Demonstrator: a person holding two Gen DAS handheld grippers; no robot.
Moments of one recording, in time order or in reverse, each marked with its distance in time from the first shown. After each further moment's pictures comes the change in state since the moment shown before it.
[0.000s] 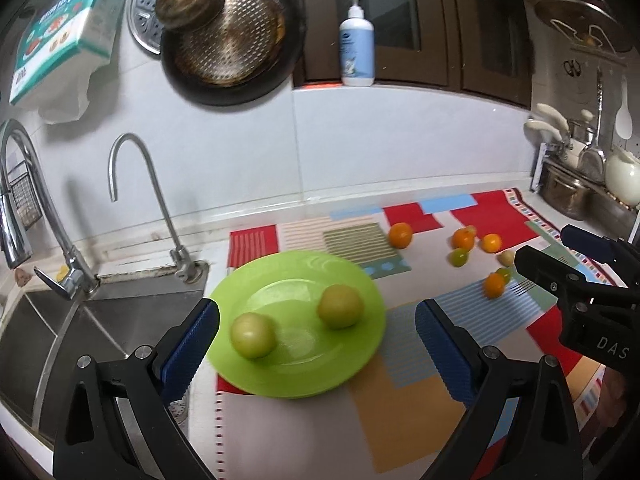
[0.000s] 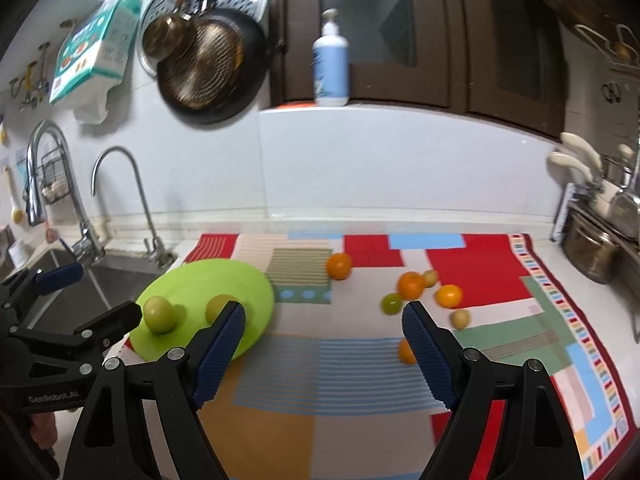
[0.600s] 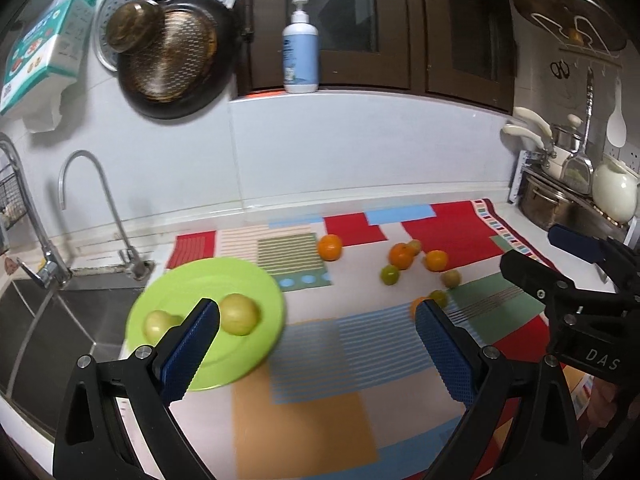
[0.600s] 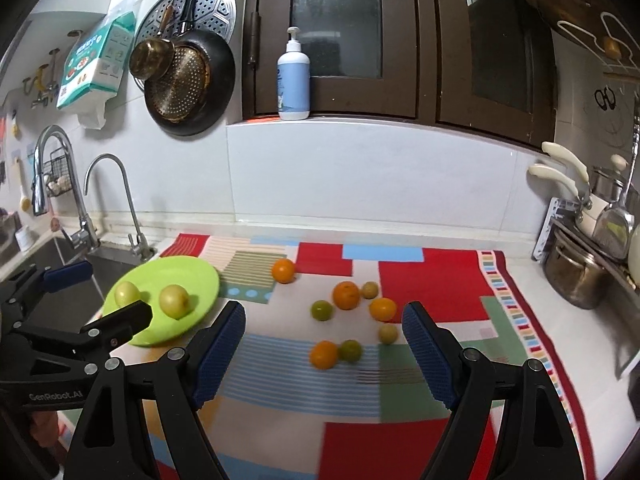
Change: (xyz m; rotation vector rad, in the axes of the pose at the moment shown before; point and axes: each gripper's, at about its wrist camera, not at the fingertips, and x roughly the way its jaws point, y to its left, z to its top) left arm 0.005 -0.113 0.014 -0.038 -0.012 -0.014; right arm -0.018 -0.101 0.003 -0.069 -0.024 0.044
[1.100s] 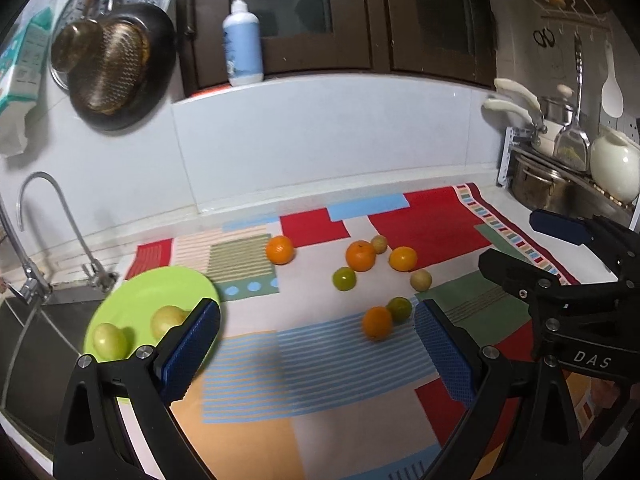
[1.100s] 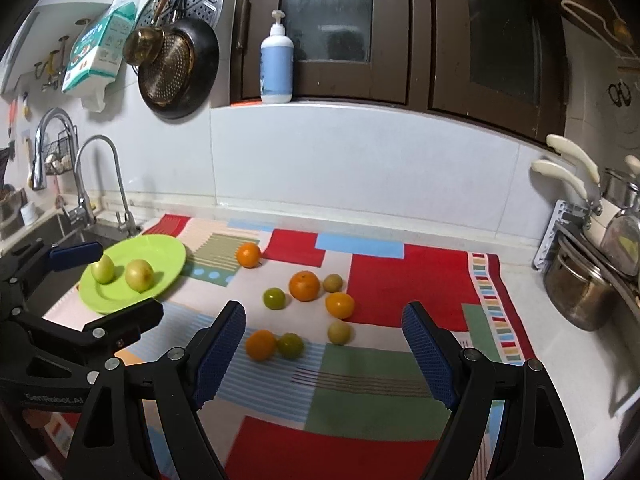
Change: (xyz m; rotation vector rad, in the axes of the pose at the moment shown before) left arm 0.048 -0.067 0.002 0.061 0.032 -0.003; right arm 0.030 -0.068 -0.011 -0.064 0.029 0.053
